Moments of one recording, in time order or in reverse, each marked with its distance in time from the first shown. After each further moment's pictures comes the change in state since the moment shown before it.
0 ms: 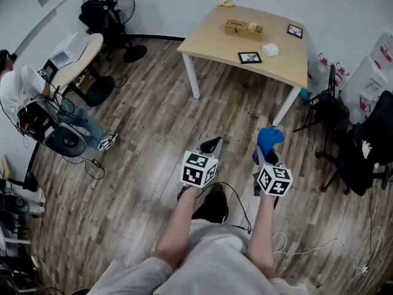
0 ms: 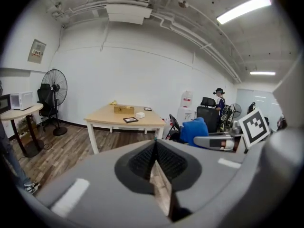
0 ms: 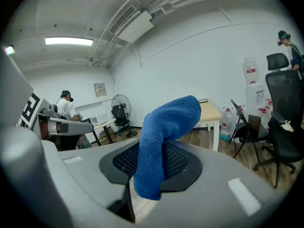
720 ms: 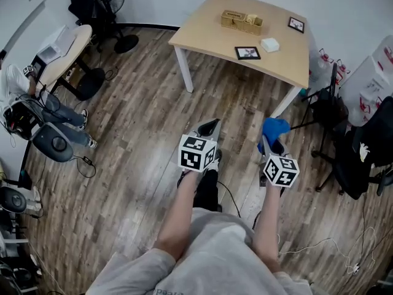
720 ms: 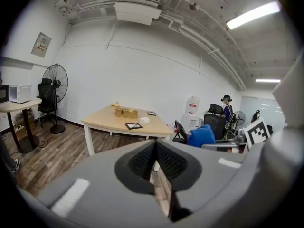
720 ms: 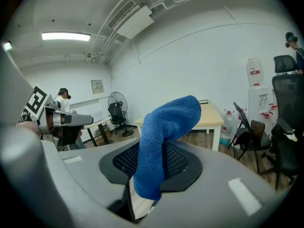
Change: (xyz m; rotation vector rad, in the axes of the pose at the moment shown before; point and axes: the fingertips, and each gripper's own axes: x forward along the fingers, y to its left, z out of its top) left arm 0.098 0.054 0.060 -0.071 -0.040 0.007; right arm 0.083 -0.065 0.046 -0.027 0.025 -0.017
